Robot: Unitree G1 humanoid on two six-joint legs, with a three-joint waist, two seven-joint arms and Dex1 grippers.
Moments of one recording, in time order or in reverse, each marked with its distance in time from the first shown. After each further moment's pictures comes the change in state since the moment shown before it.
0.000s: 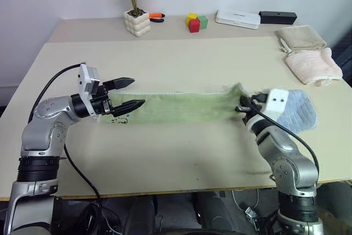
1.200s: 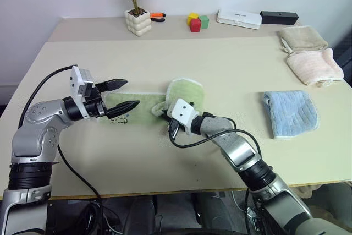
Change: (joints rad) left arm 0.061 0.031 0.048 -0.062 -0.014 0.029 0.035; right arm -0.280 0.062 0.585 0.380 -0.436 -0.321 0.624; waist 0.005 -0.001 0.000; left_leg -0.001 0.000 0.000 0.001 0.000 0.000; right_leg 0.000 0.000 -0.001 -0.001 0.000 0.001
